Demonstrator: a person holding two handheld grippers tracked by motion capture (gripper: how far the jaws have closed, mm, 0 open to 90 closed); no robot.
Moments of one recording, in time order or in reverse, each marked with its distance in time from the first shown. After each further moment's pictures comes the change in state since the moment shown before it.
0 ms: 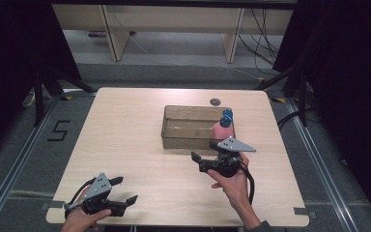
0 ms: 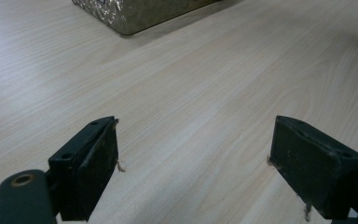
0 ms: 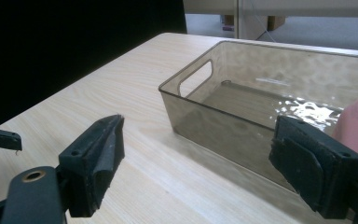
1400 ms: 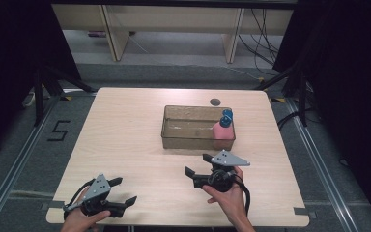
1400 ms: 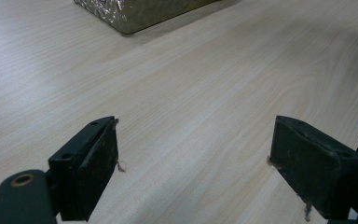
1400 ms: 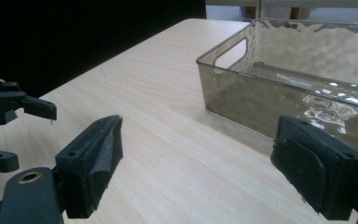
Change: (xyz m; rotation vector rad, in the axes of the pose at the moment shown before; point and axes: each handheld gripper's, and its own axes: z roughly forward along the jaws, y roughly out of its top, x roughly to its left) left arm -0.001 -0.002 -0.002 -0.003 0.004 -0.001; right arm 0.026 -0.027 -0.005 0.022 0.056 -0.011
